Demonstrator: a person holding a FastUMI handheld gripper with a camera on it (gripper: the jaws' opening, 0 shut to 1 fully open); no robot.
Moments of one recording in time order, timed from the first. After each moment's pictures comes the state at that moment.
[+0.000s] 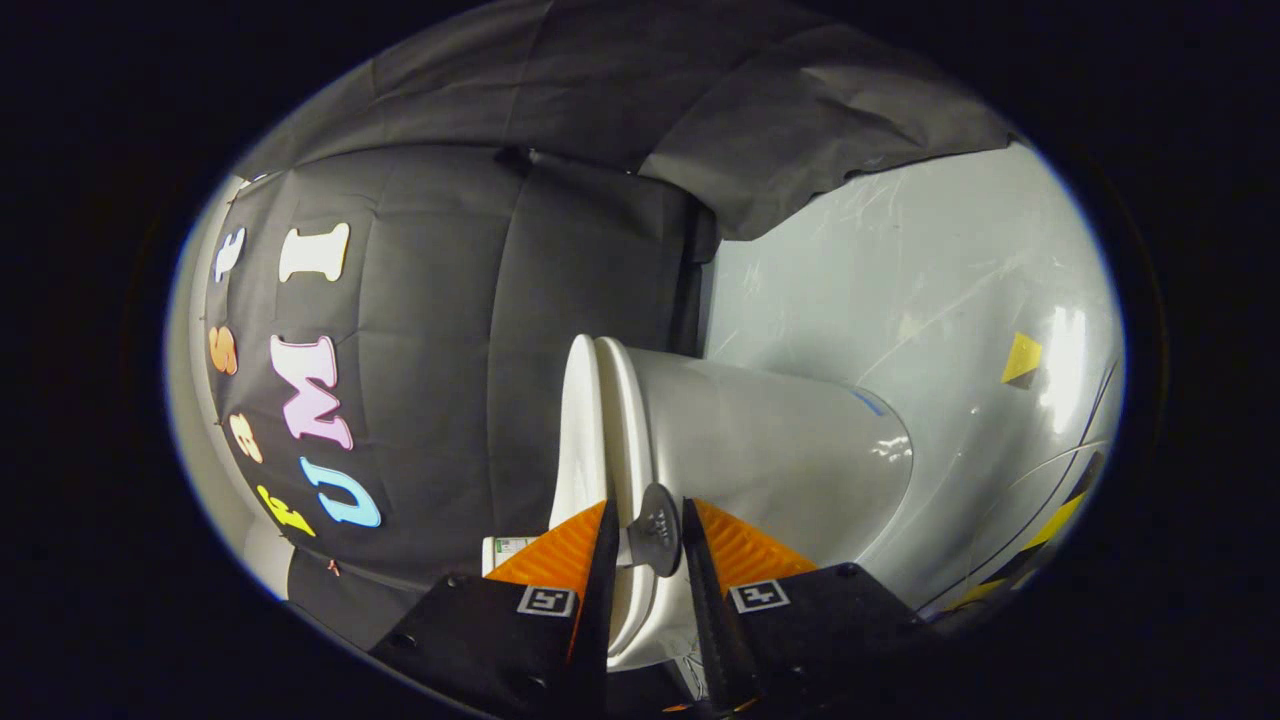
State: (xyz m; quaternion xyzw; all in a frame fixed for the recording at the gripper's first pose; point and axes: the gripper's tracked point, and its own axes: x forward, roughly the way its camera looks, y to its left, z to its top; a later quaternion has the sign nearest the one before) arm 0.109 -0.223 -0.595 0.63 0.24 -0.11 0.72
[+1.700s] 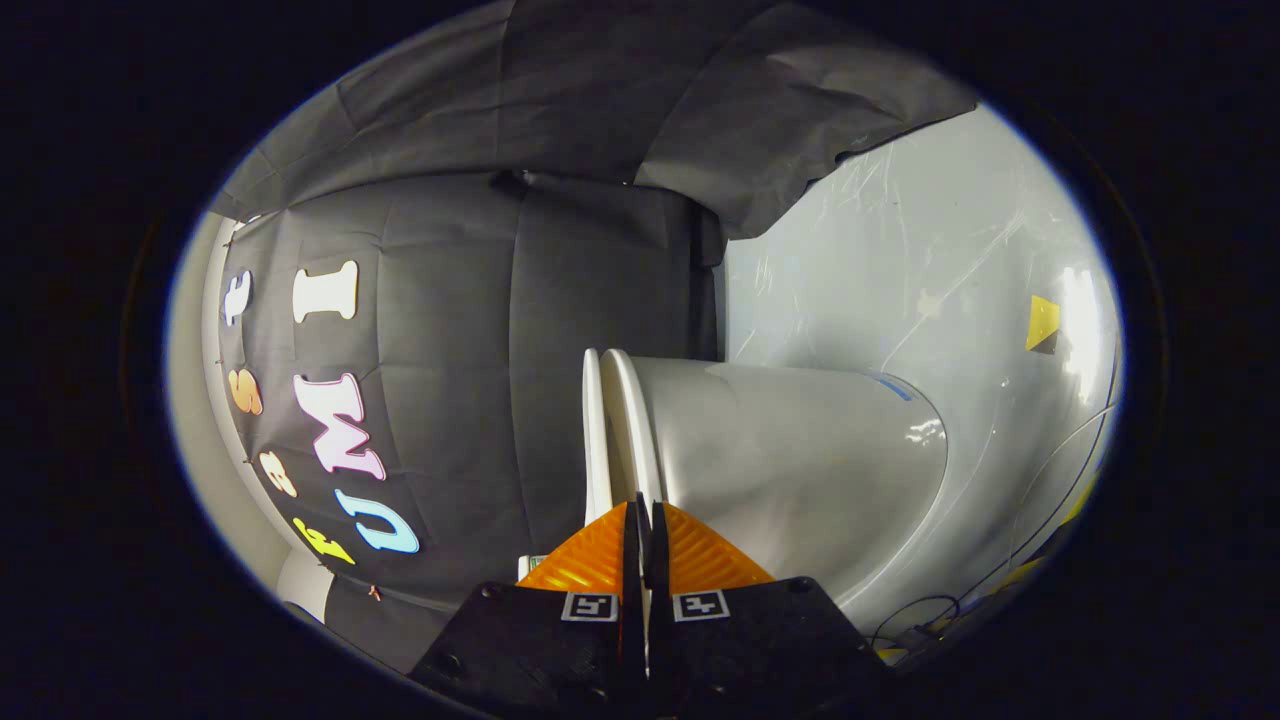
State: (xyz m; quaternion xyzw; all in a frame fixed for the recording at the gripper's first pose) arm 0.130 -0.223 -0.601 0.68 0.19 -0.09 0.70
